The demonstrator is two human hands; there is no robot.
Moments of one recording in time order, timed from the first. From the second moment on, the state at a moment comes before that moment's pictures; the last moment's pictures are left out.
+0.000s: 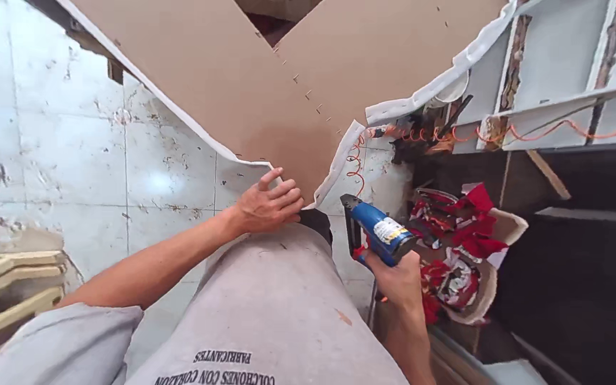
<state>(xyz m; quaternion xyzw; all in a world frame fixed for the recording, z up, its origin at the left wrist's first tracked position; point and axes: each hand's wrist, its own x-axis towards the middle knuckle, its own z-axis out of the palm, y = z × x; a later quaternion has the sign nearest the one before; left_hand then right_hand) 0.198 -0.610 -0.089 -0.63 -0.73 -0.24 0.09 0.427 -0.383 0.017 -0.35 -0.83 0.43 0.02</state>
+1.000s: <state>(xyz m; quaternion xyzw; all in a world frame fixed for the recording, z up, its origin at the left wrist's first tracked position) 0.111 -0.521 -0.057 -0.82 -0.54 -0.14 -0.14 0.343 -0.594 0.033 -0.68 -0.68 0.27 0.08</state>
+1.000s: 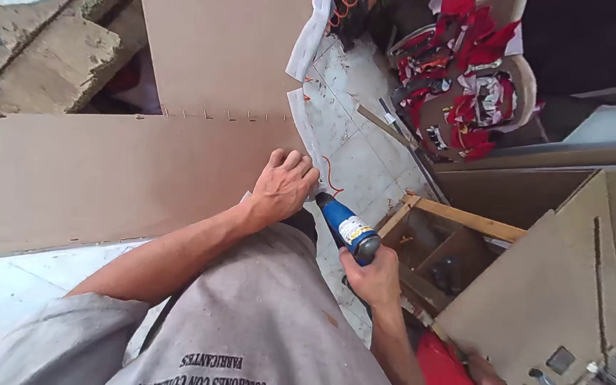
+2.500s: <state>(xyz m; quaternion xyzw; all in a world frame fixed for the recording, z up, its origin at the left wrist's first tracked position) 0.051 -0.491 -0.057 -0.91 -0.36 -0.13 -0.17 0.232 -0.651 0.021 -0.78 -0.55 0.28 0.11</state>
